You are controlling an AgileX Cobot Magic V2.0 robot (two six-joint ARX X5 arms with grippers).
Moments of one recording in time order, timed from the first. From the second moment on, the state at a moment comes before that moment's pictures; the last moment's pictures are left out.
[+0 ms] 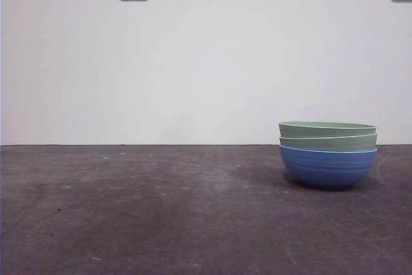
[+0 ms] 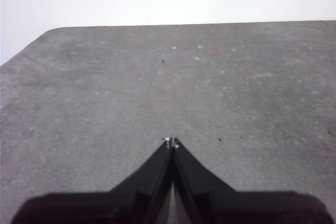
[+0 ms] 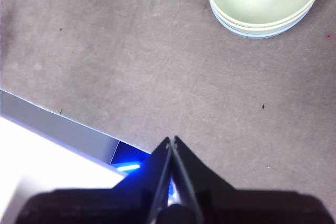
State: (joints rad) left arm 0.05 0.00 0.02 -0.18 0.03 0.01; right arm 0.36 1.03 1.32 -1.31 -0.23 0.08
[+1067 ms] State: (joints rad) left arm 0.05 0.00 0.02 -0.18 0.03 0.01; right arm 0.08 0.44 0.68 -0.36 -0.21 -0.03
